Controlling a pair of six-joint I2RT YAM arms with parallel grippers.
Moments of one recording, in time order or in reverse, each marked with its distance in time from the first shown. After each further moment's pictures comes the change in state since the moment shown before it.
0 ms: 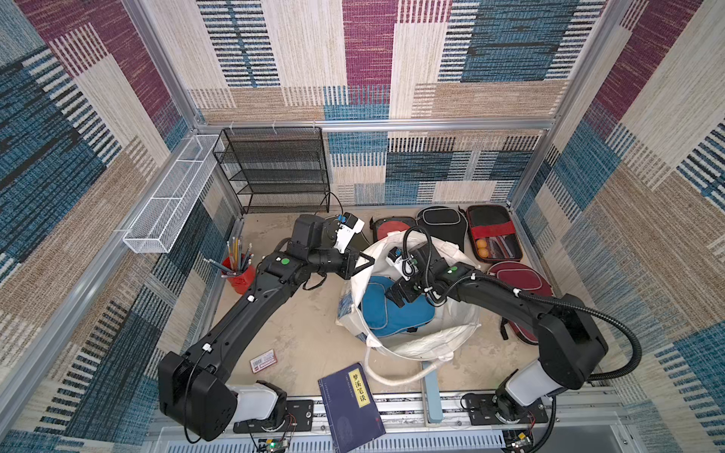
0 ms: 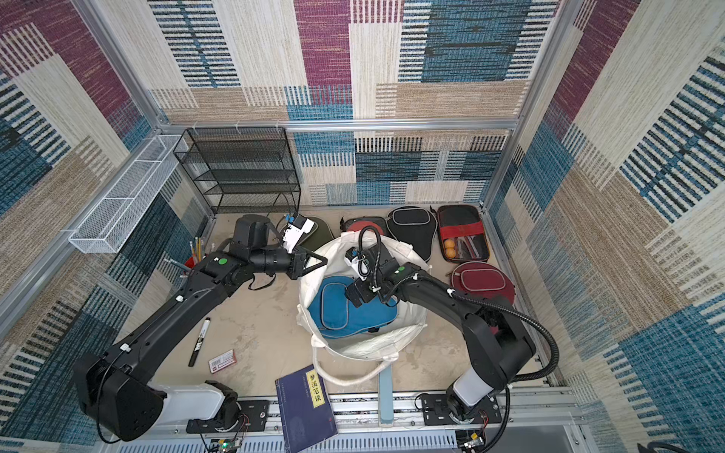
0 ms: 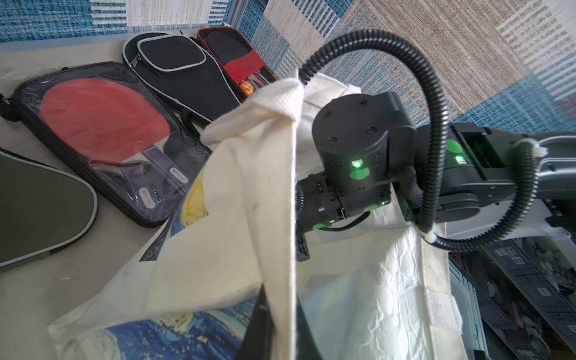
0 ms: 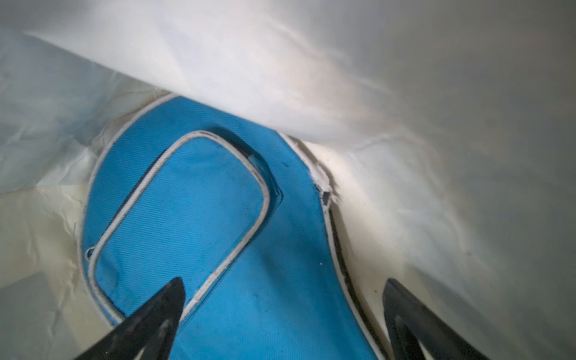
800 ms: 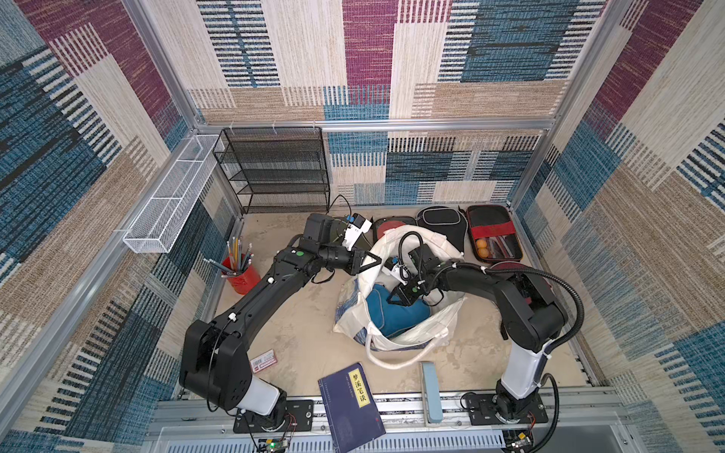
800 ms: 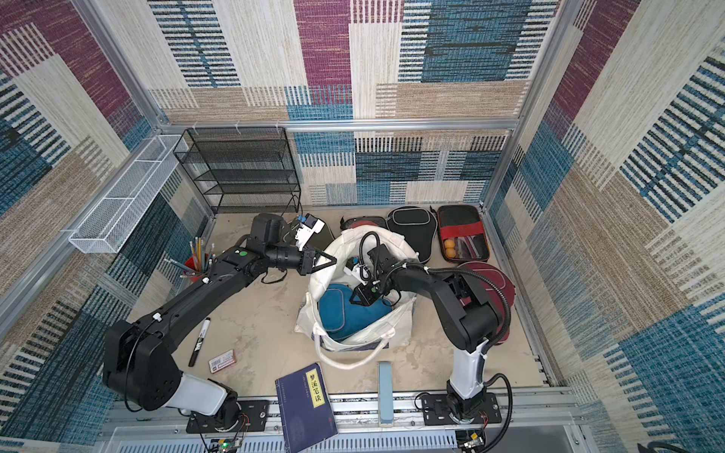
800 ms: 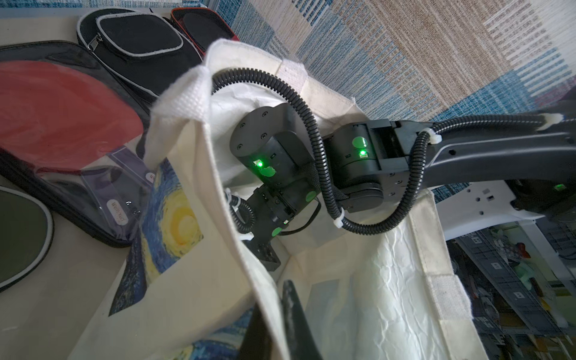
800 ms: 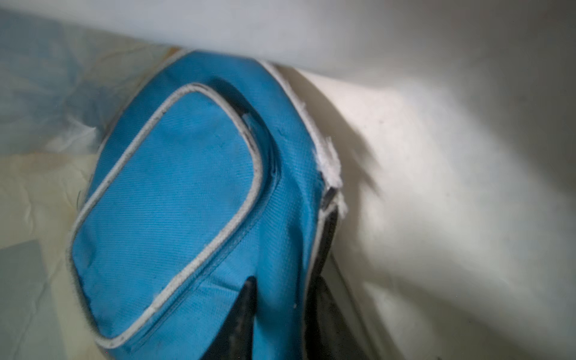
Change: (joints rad) left arm 0.030 0.150 -0.003 0.126 0.116 0.025; right arm -0.091 0.253 0.025 0.014 -0.354 -0.108
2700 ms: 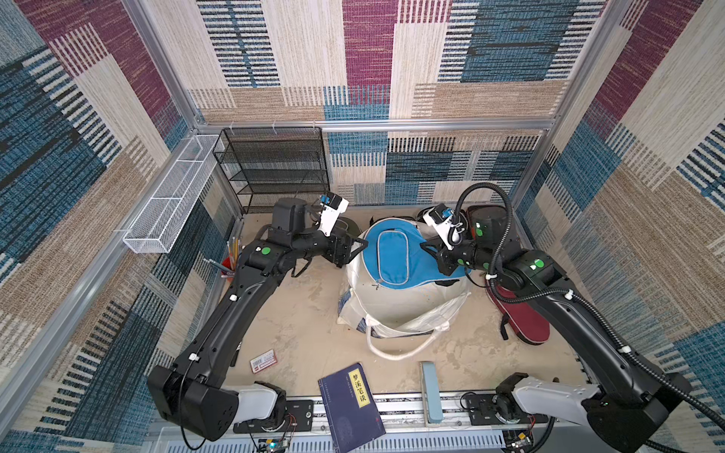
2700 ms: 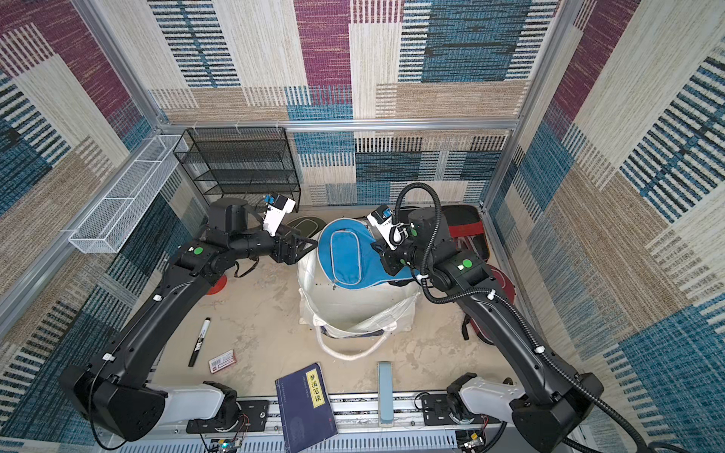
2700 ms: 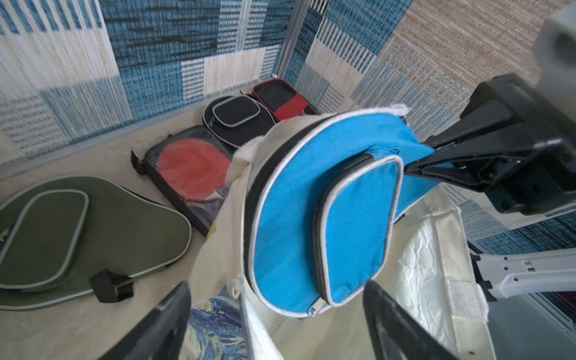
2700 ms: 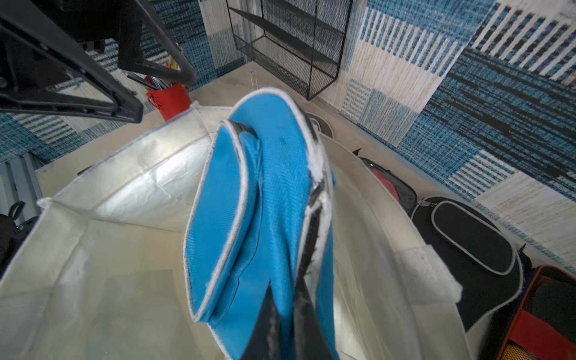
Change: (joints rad) left arm 0.070 -0.171 0.206 -0.261 -0.252 0.129; right arm 0.002 -0.646 0.282 -0.282 0.287 0.001
